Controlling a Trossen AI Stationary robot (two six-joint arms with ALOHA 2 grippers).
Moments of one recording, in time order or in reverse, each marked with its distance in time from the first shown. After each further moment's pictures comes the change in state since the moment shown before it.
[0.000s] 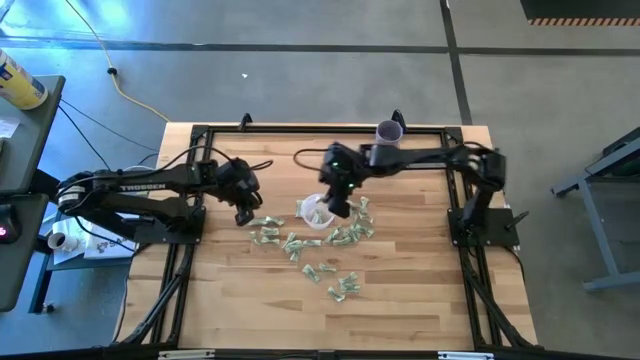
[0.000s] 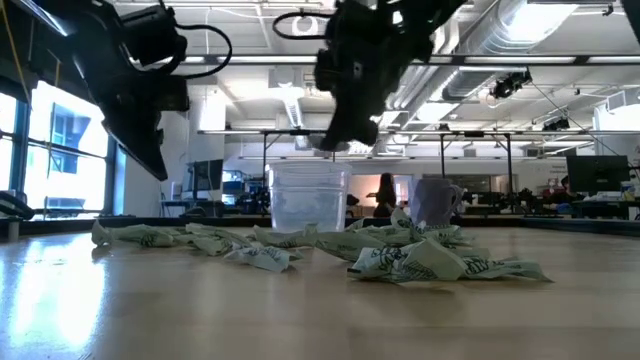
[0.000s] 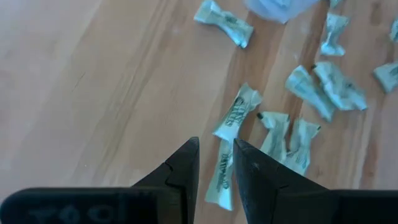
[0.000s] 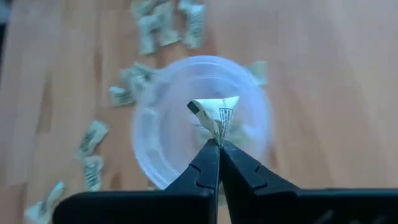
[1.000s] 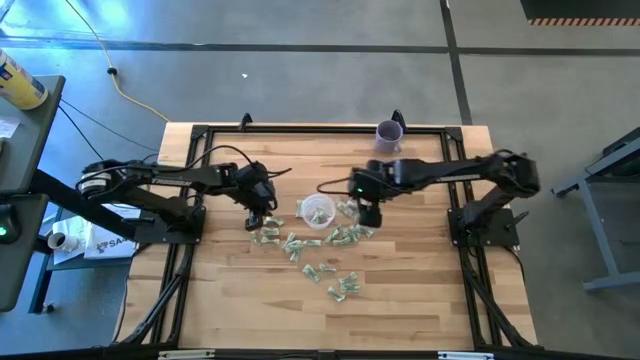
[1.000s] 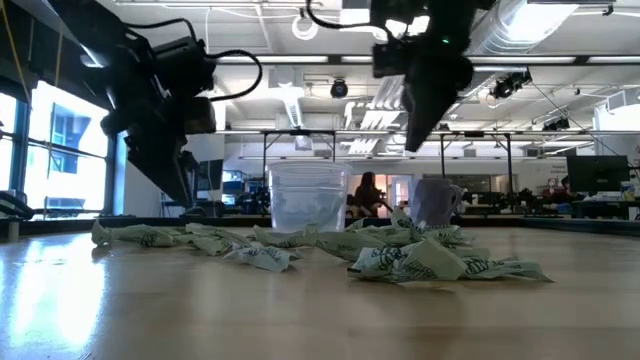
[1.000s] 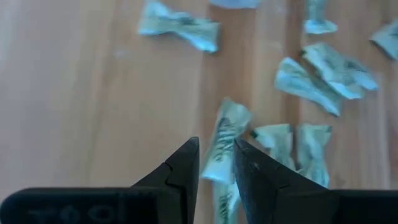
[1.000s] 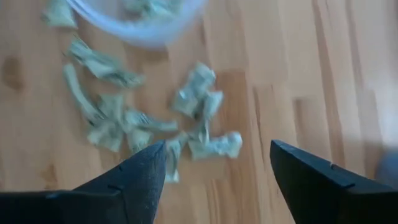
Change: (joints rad) left arm -0.002 0.285 -0.002 0.258 0.136 0.234; right arm 0.157 -0.252 -0.183 -0.326 0.517 0.014
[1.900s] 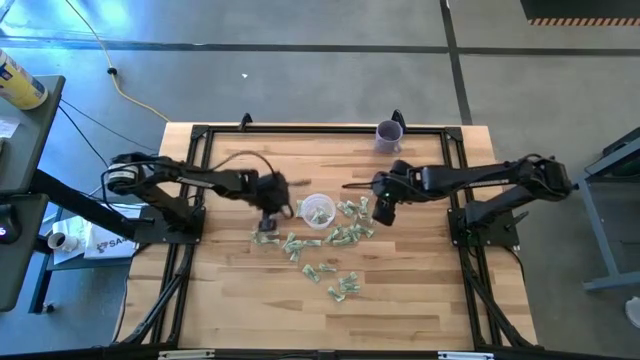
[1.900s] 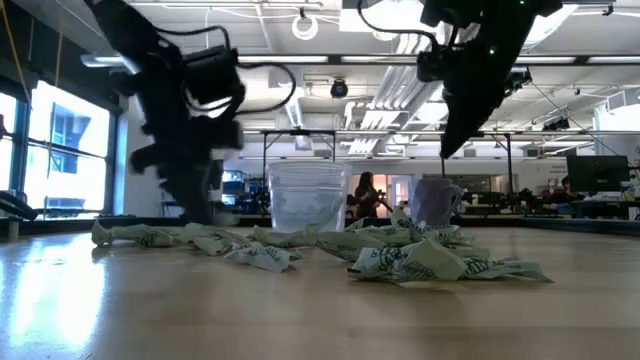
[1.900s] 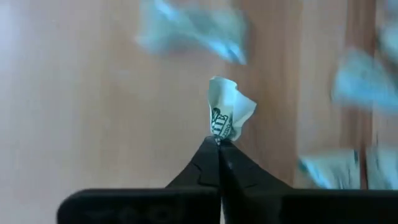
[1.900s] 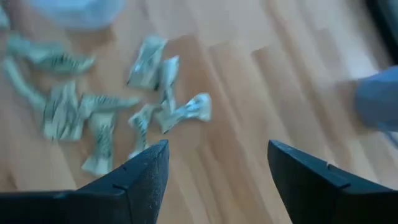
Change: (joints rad) left arm -0.093 0.220 0.147 0.016 -0.240 0.031; right arm 0.003 -0.247 -0.281 0.125 0.143 0.216
